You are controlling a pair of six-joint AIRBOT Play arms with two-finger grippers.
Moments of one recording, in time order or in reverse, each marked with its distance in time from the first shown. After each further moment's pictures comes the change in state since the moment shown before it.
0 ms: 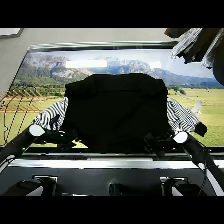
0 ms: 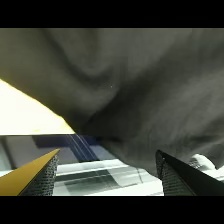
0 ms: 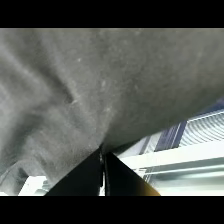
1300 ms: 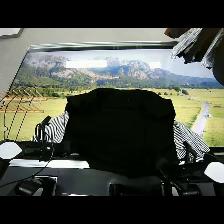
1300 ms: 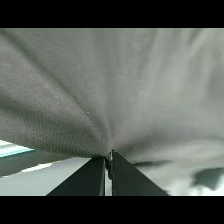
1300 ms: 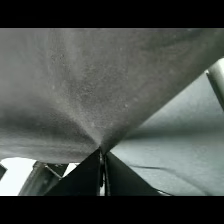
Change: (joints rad) left arm -0.093 0.481 0.009 0.031 -0.256 -0.141; right arm 0.000 0.674 0.084 -0.184 0.762 0.389
